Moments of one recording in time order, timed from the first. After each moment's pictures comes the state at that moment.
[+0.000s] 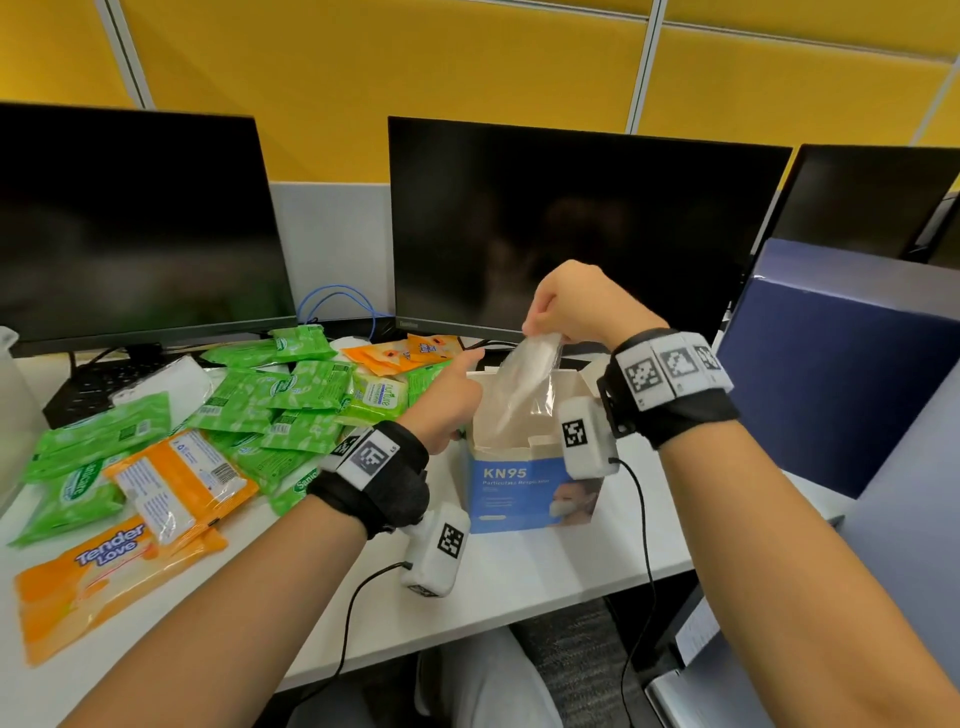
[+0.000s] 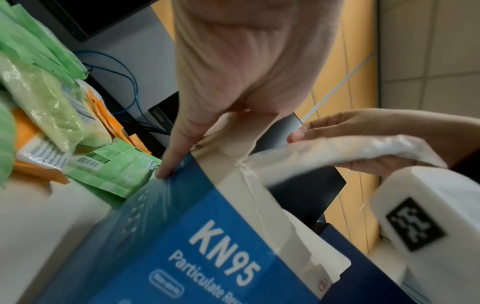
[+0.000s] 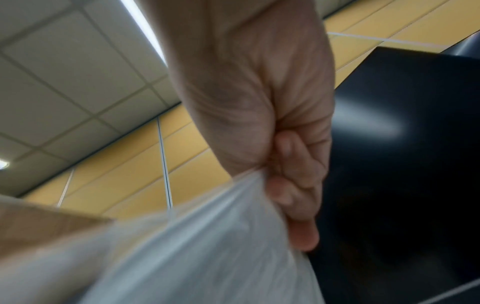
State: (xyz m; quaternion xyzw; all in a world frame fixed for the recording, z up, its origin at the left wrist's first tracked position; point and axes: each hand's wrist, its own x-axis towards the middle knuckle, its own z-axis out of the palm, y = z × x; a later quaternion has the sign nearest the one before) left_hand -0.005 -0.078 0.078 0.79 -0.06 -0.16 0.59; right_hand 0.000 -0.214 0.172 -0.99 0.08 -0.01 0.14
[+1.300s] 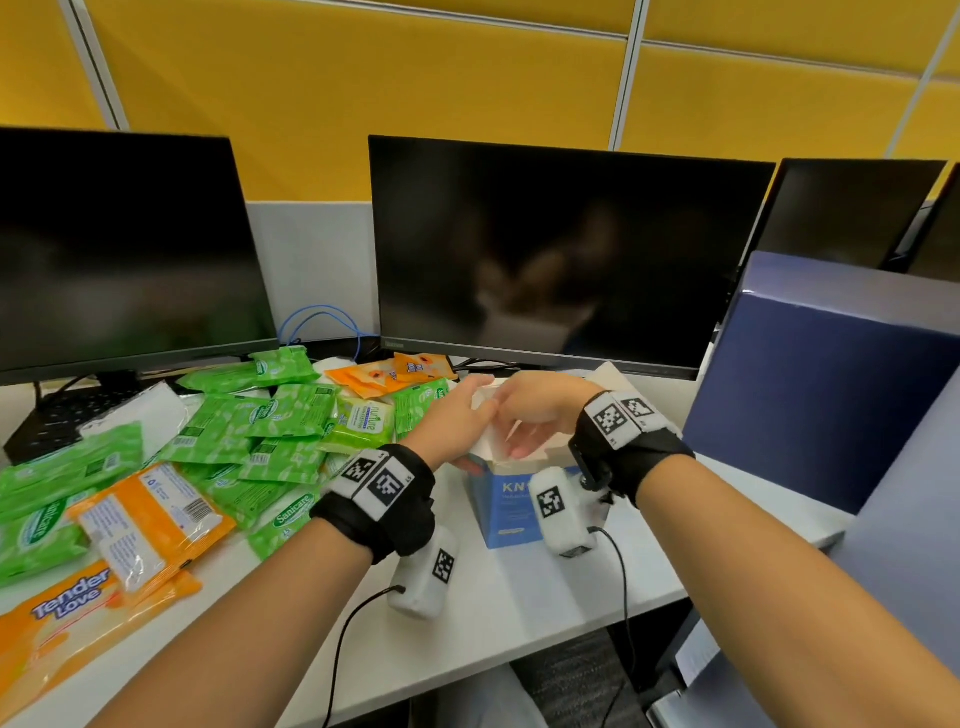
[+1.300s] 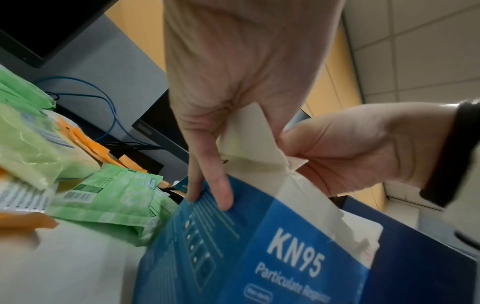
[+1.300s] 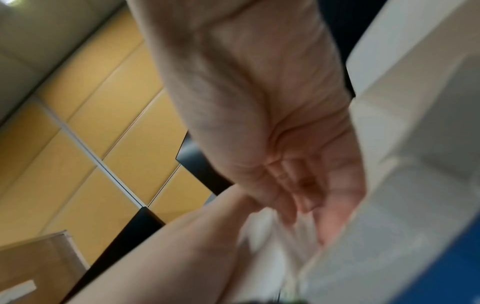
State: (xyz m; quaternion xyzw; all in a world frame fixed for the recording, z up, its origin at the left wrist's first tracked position) left_hand 0.018 -0.087 0.062 0.85 -0.14 -0.14 0.49; right_hand 0.020 -0.214 0.092 -0.91 0.13 0.22 0.33
